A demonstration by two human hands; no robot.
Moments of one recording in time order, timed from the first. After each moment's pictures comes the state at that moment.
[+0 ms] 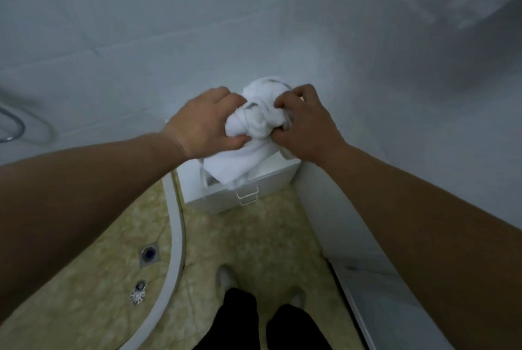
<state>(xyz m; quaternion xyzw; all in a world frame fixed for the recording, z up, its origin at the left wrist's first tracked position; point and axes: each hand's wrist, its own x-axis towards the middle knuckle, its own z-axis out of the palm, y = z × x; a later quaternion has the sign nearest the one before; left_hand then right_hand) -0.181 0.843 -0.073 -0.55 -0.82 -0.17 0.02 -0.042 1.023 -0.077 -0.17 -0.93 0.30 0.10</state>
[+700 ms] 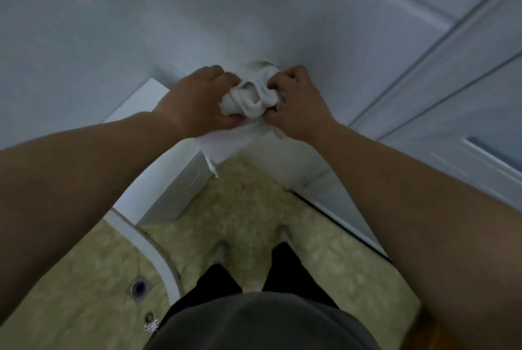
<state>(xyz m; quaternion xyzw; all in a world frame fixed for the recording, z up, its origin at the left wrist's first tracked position) -0.067 0.972 -0.065 -0.76 -0.63 -0.16 -0.05 0.143 1.050 -0.074 -0.43 -0.86 0.25 0.14</state>
